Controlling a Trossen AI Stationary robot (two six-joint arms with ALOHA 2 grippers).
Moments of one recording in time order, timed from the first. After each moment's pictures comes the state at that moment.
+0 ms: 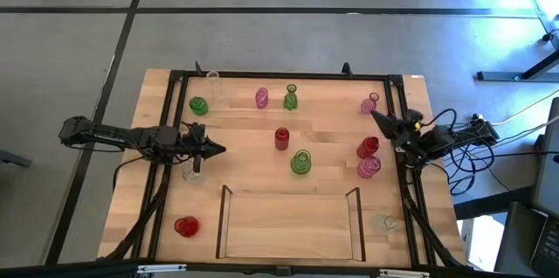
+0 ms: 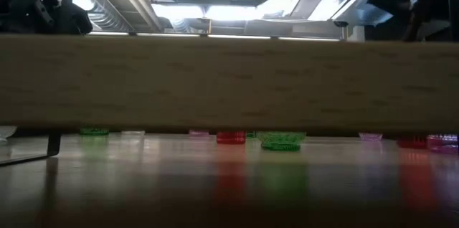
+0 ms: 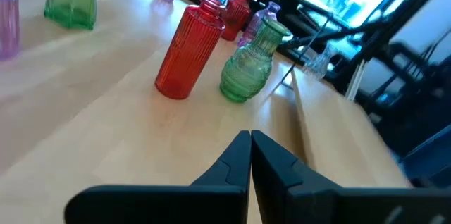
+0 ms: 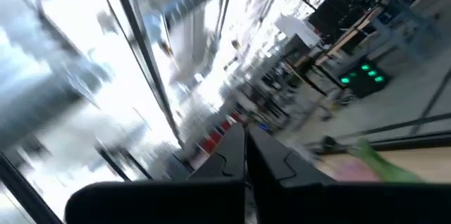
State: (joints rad) left arm -0.08 0.26 0.01 0.03 -0.14 -0.57; right arm 0.33 0.05 0.01 0.60 0.77 0.52
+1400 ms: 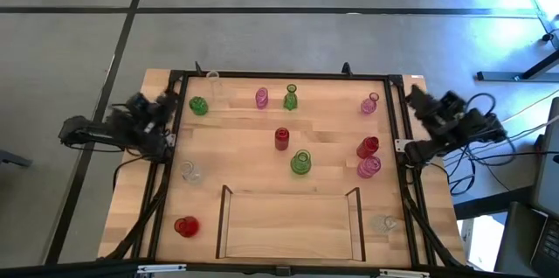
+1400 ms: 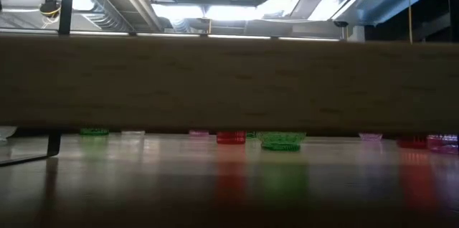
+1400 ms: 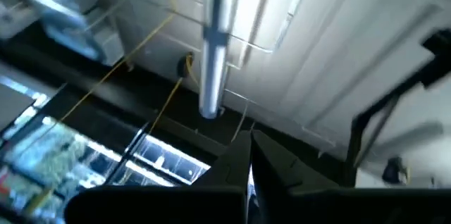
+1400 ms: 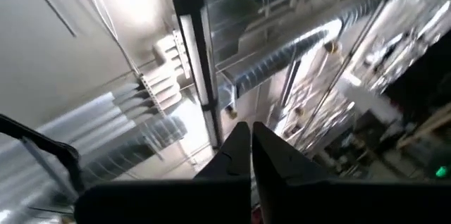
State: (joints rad) left arm -0.08 0.26 0.21 0.95 -0.33 -0.25; right arm 0.33 0.24 0.35 0.87 0.61 0.14
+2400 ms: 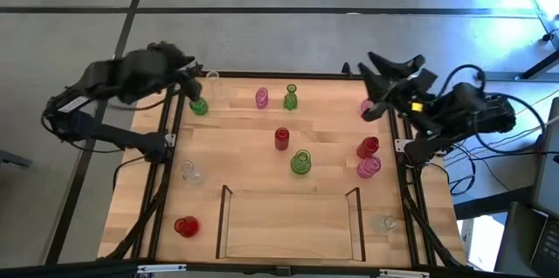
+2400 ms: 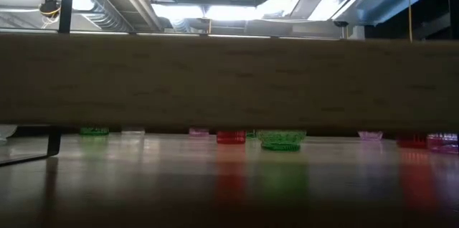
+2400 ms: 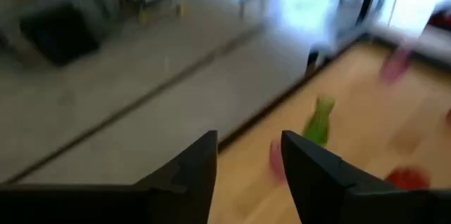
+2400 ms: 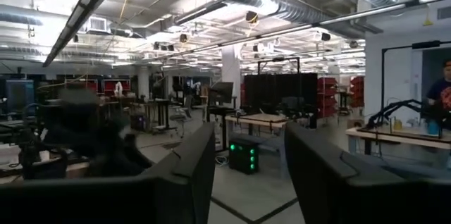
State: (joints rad) left arm 0.24 1.06 1.59 -1.17 -0.62 -0.29; right arm 0.32 1.09 1.31 0.35 0.91 -0.43
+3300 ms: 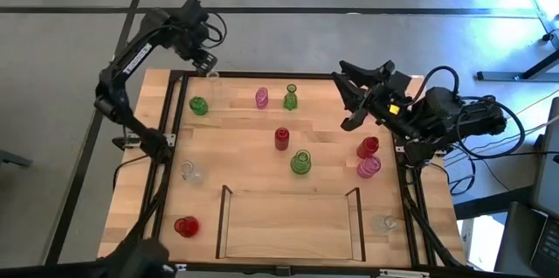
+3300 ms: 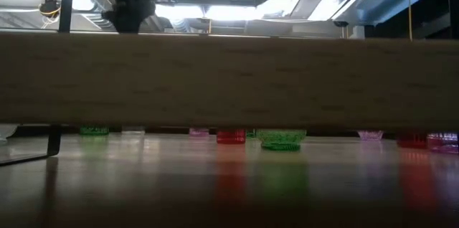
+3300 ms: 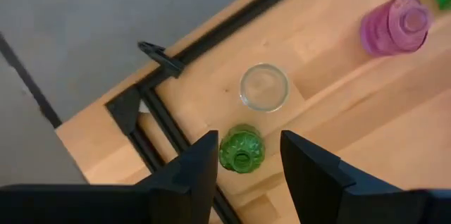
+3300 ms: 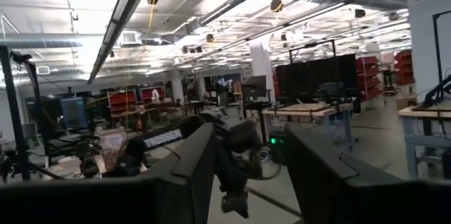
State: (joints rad) left arm 0.99 1.56 1.75 -1.48 -0.10 0.00; right arm 0.30 1.24 1.42 0.31 0.81 -0.19
